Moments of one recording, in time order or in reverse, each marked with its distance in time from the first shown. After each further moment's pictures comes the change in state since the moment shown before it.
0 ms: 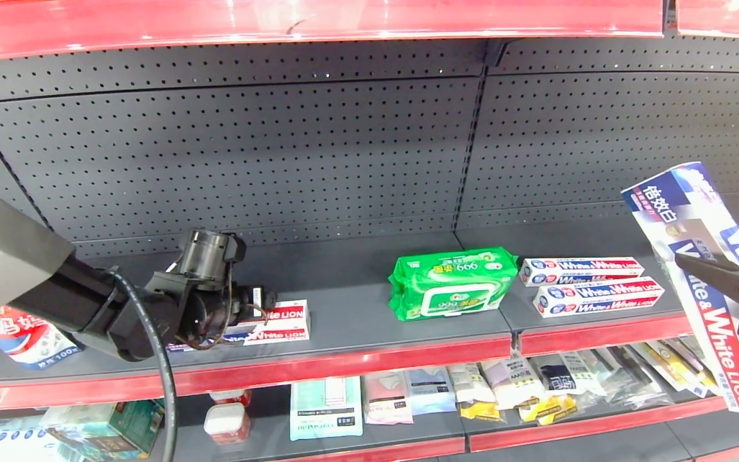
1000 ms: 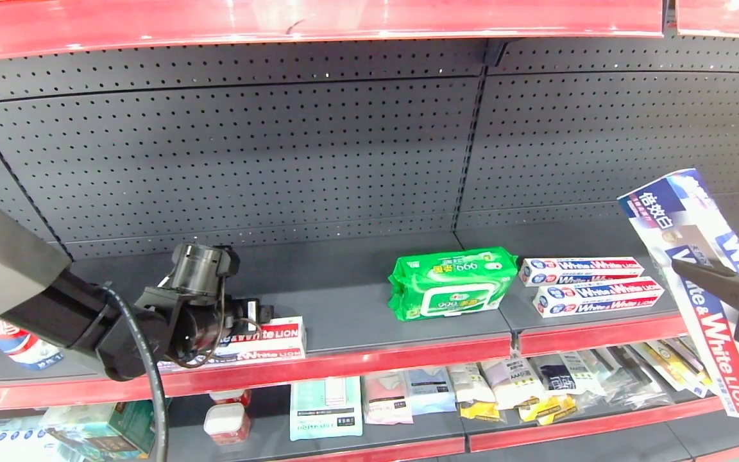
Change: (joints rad) left arm 0.007 -0.014 0.081 -0.055 -0.019 0.000; right arm 0.001 0.005 0.013 0.000 0.000 0.000
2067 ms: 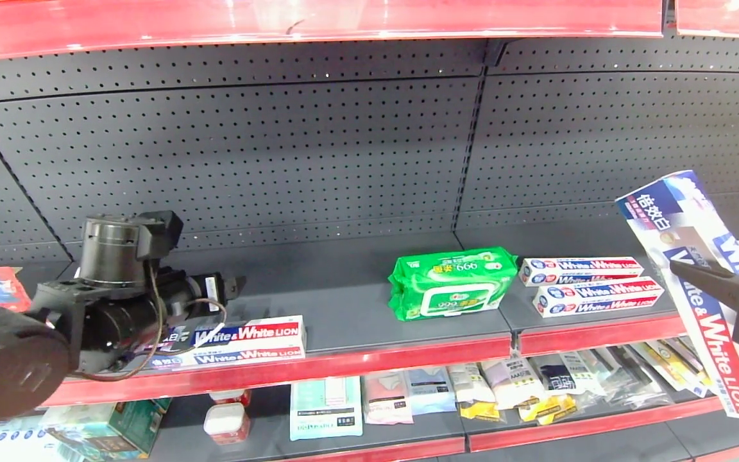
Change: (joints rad) left arm 0.004 -0.328 0.122 -0.004 0.031 0.000; right arm -0.001 0.005 0.001 0.000 0.003 -0.009
